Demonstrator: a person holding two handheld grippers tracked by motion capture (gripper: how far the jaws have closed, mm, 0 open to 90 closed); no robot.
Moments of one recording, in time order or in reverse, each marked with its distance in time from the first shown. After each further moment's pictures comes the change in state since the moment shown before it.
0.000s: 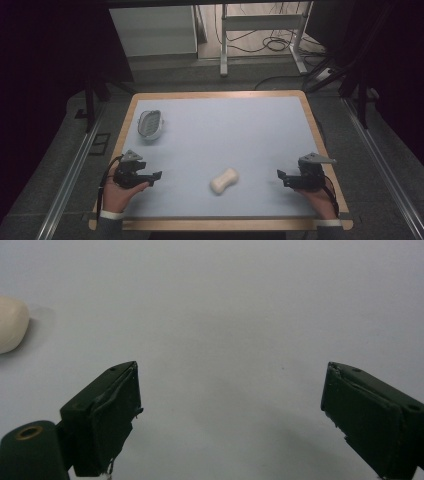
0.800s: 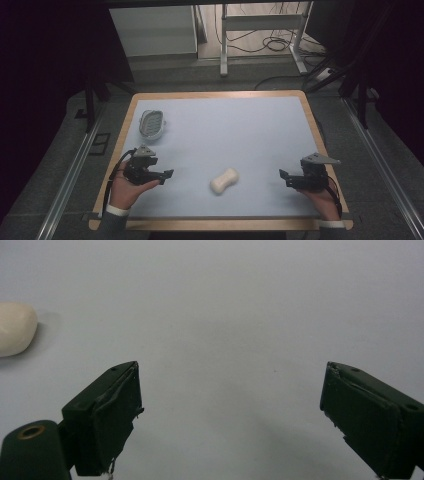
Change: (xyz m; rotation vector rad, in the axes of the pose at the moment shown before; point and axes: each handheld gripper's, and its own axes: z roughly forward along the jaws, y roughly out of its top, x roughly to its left) left arm -0.036 0.035 -0.004 0.036 -0.047 0.115; right arm -0.001 0.002 -0.010 -0.019 -0.007 -0.006
